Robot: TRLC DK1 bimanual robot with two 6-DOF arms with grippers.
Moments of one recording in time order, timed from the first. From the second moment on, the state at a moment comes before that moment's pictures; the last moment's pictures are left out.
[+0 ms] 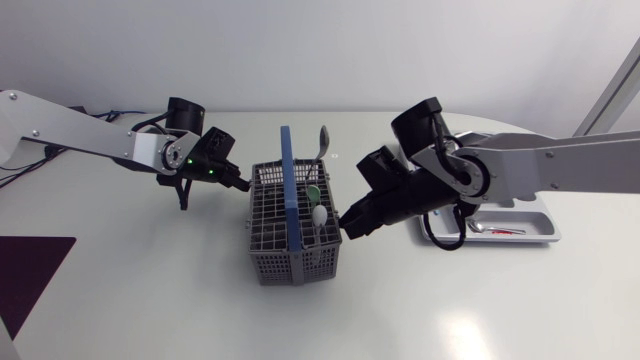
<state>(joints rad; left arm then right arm) -0.17 2.04 1.23 -0.01 0.16 0.36 0.49 1.64 0.96 -0.27 -0.46 -0.12</state>
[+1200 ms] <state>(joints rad) -0.35 1.28 0.70 -0.21 0.22 0.52 0.29 1.75 1.14 -0.21 -0.40 -0.18</state>
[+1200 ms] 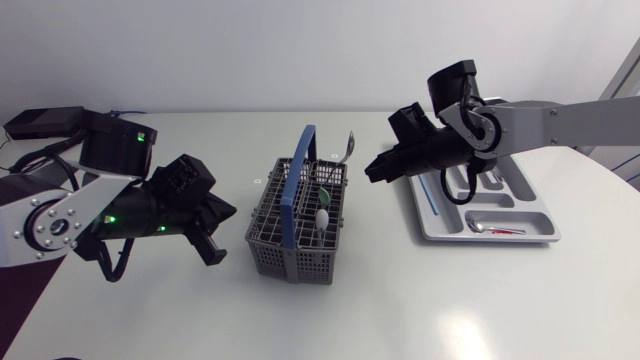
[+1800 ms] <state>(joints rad) -0.40 1.27 0.68 -0.20 0.22 0.52 0.51 1.47 1.08 -0.53 -0.46 -0.12</state>
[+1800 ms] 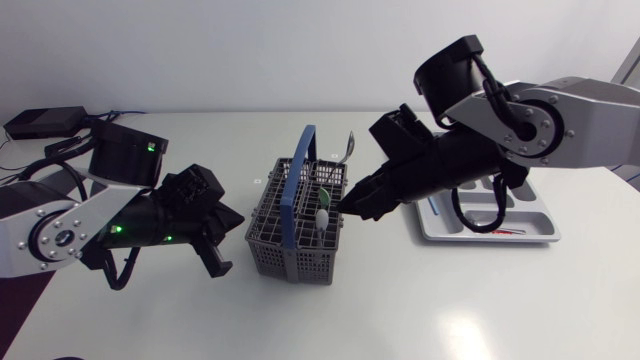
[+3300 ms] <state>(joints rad) -0.41 1.23 0.67 -0.22 0.22 0.52 0.59 1.61 1.20 -0.57 -0.45 -0.07</state>
